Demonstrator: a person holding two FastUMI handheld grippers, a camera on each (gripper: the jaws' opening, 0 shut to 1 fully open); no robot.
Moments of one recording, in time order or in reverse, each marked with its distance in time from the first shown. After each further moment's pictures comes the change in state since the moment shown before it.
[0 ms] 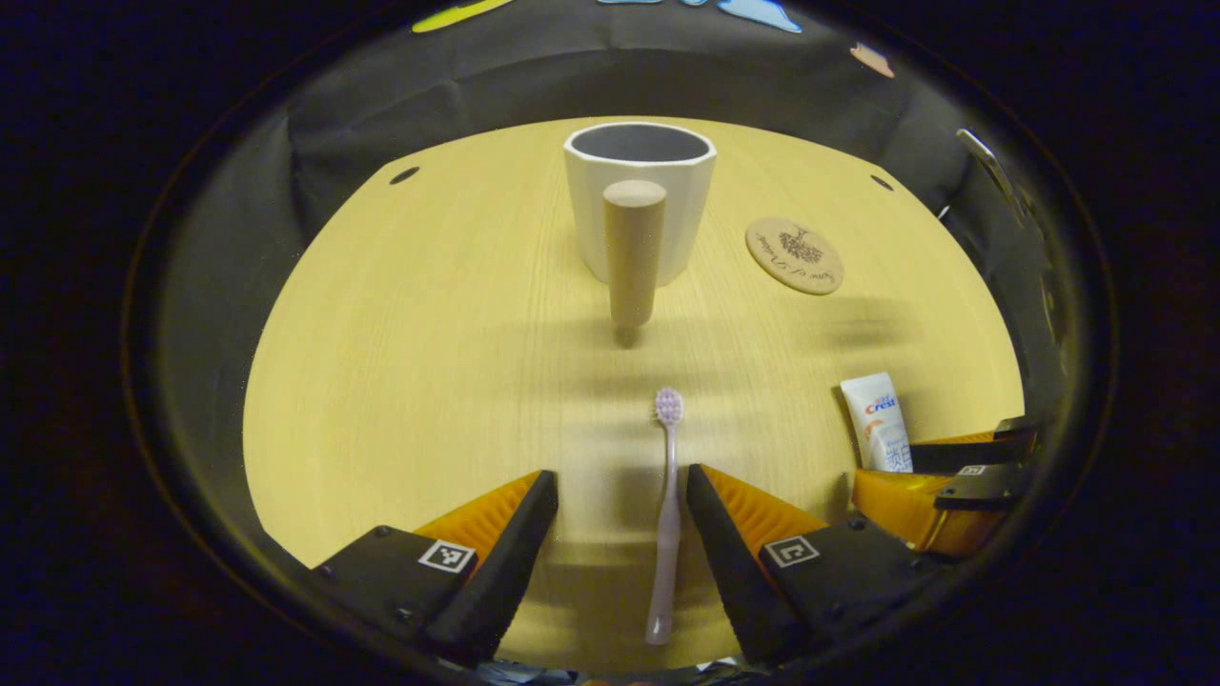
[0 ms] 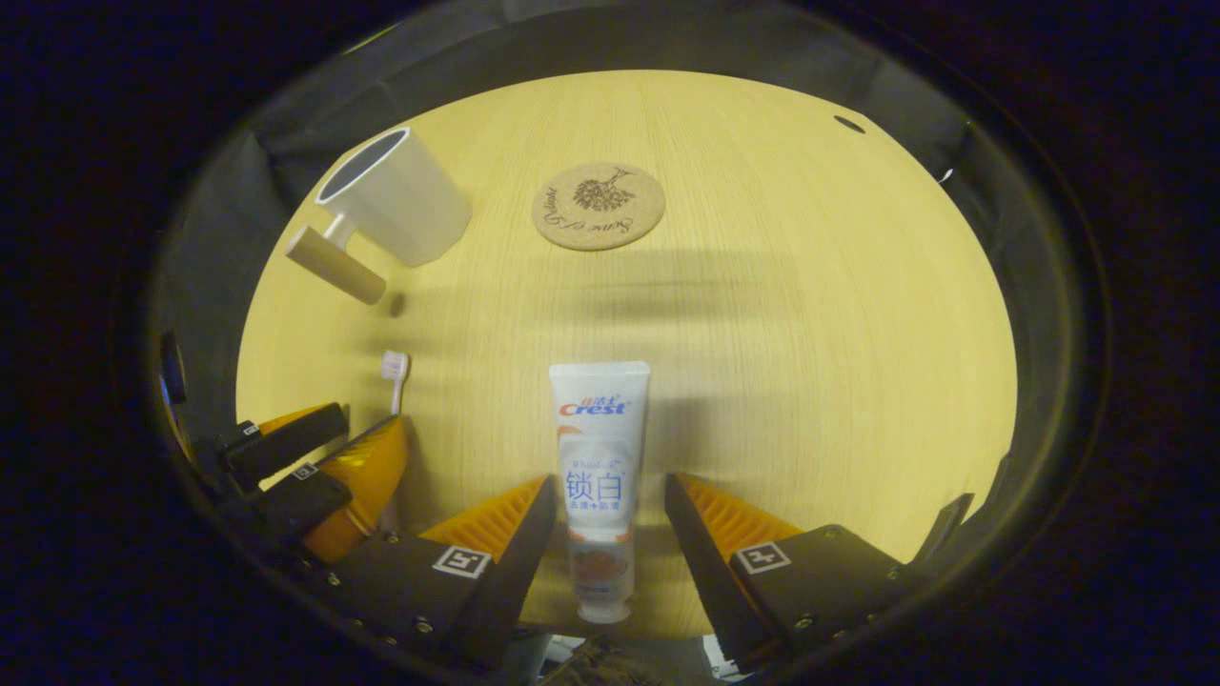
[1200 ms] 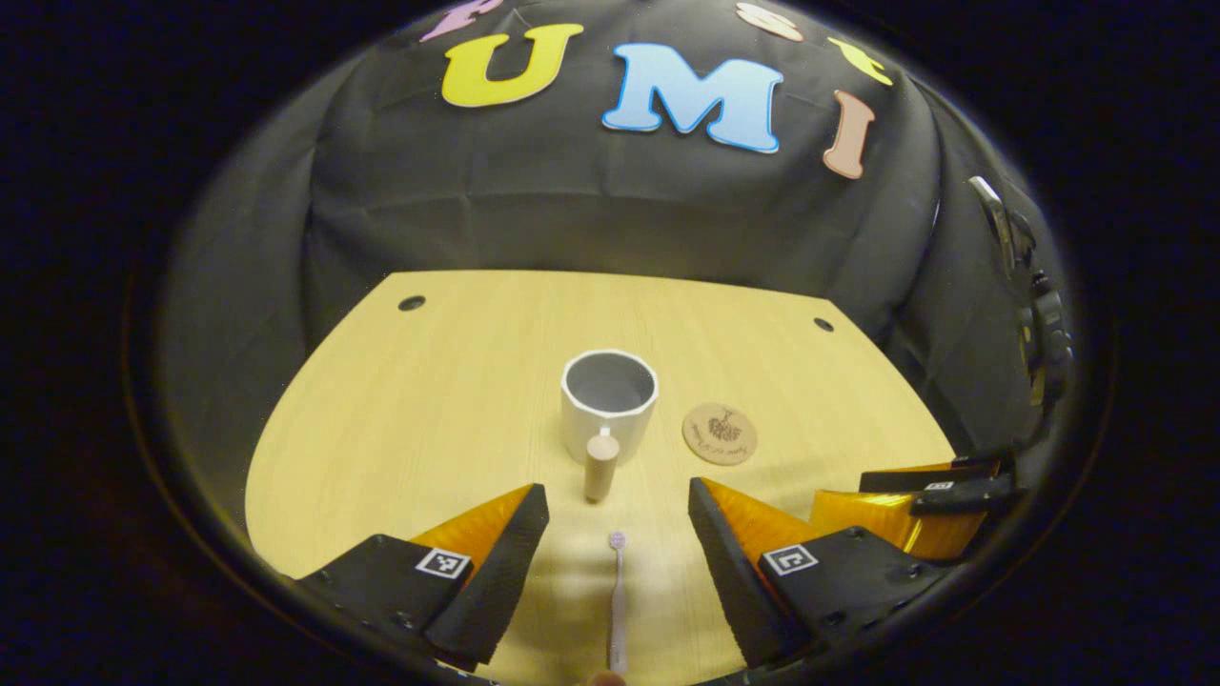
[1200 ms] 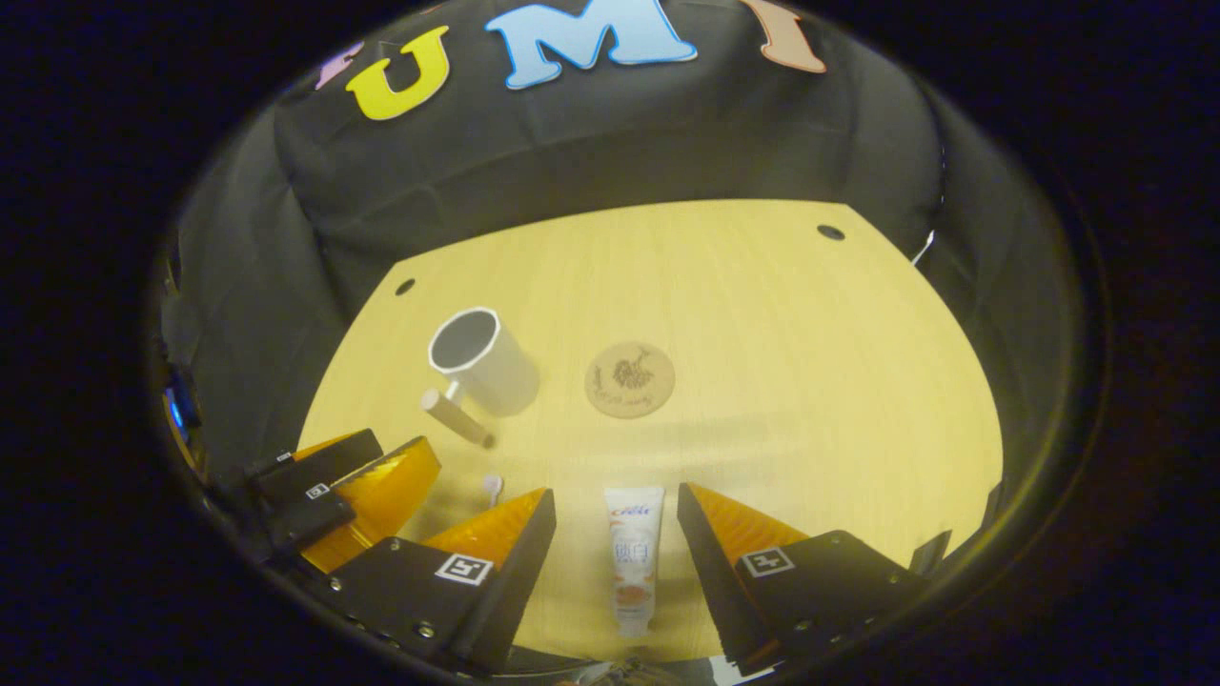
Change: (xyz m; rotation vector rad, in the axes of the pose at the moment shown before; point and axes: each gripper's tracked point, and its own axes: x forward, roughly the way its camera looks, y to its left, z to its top) left arm -0.086 -0.024 0.097 -0.039 -0.404 -0.134; right arm -0.082 0.015 0.069 0.036 -0.357 0.093
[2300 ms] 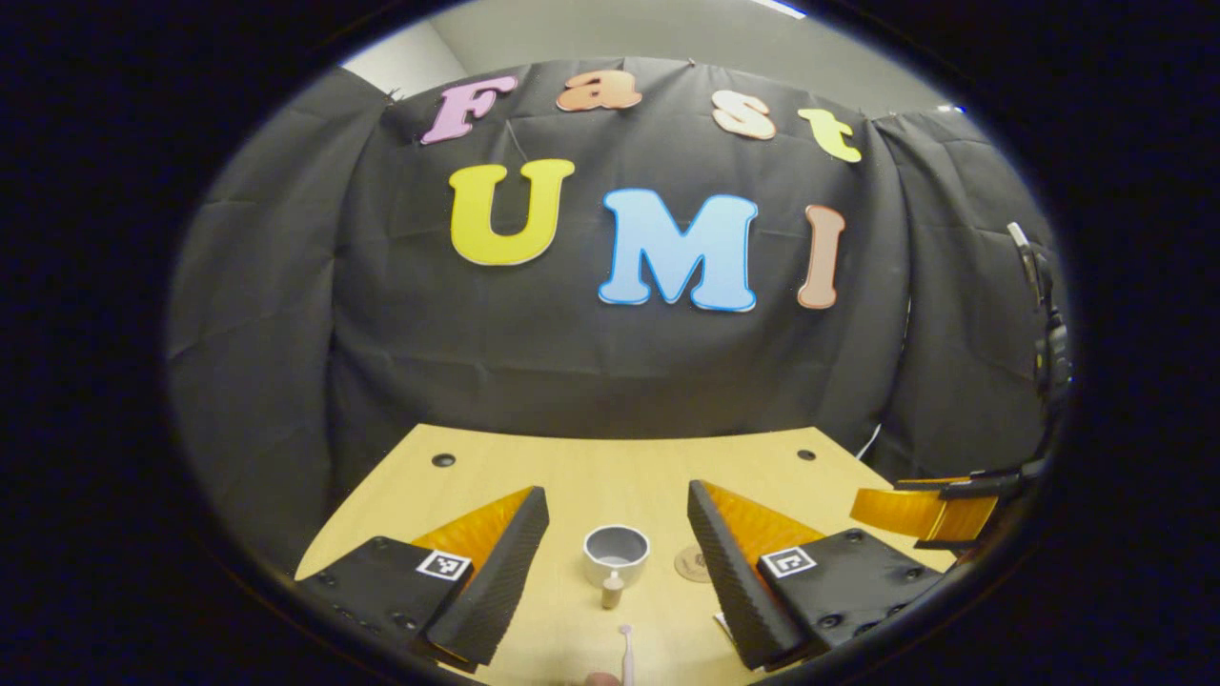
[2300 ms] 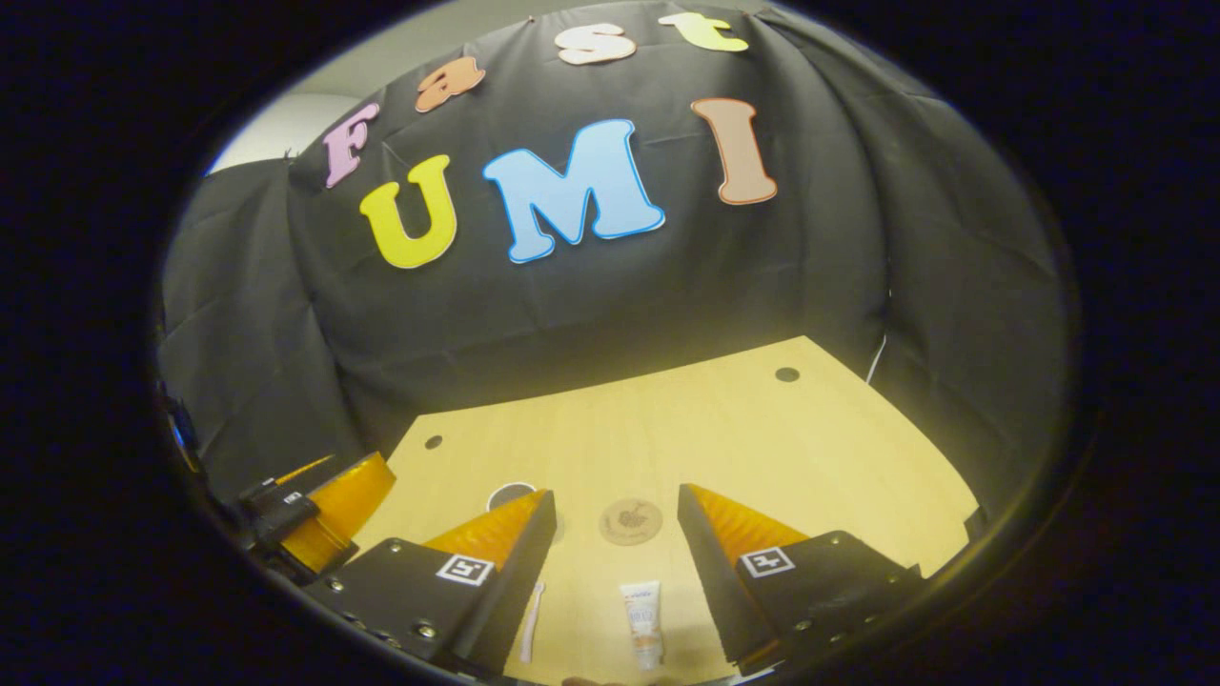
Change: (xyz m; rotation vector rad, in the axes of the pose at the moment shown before) left arm -0.130 -0.021 0.164 0.069 -0.451 0.006; right arm -0.135 0.011 0.110 0.061 -0.527 -0.004
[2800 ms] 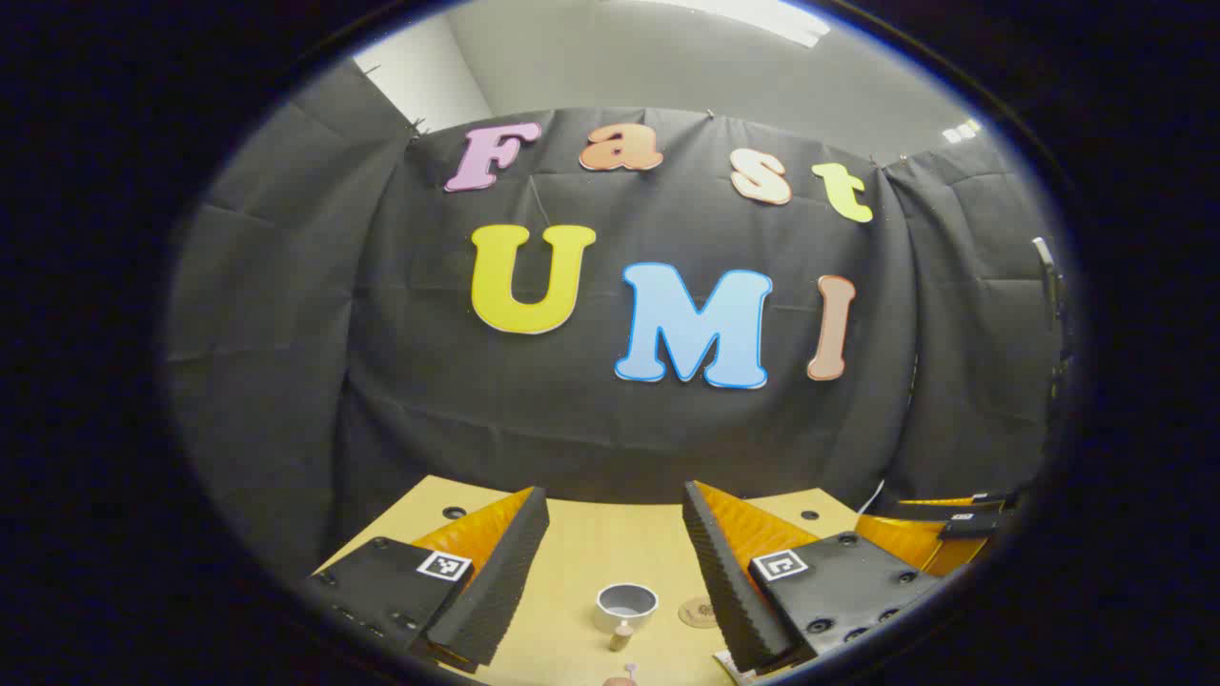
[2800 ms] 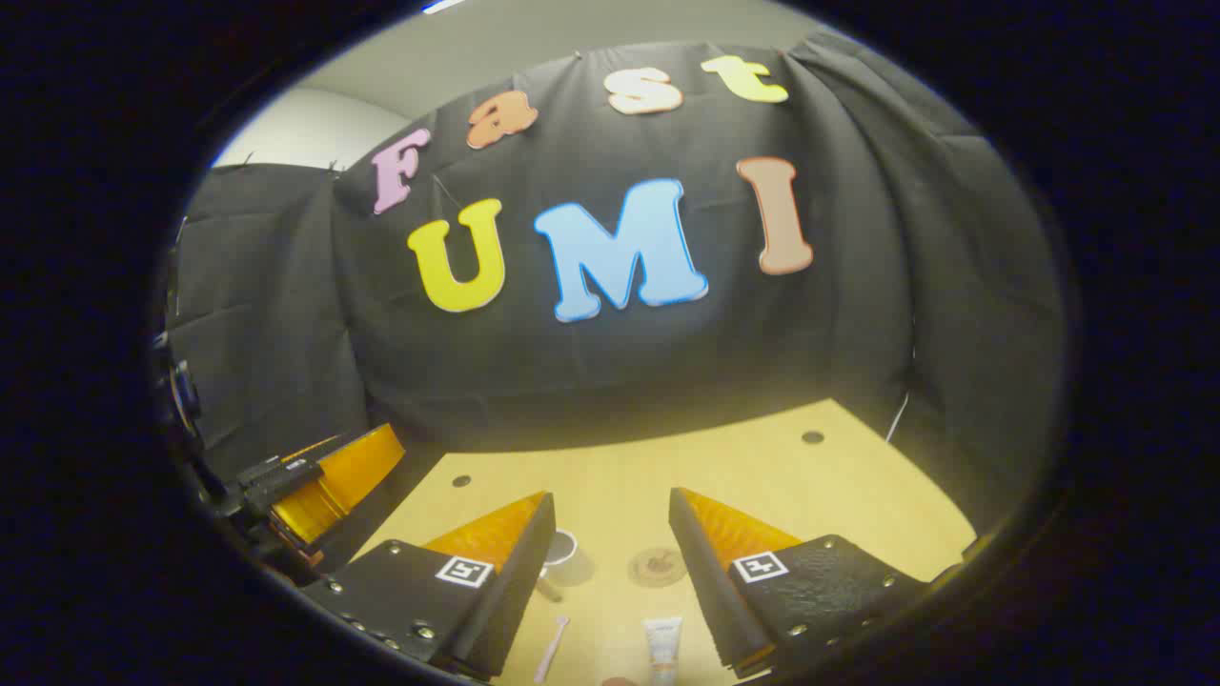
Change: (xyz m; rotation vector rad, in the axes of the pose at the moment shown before) left arm -0.016 0.014 0.077 -0.015 -0.196 0.000; right arm -0.013 0.037 0.026 -0.023 -0.111 0.062
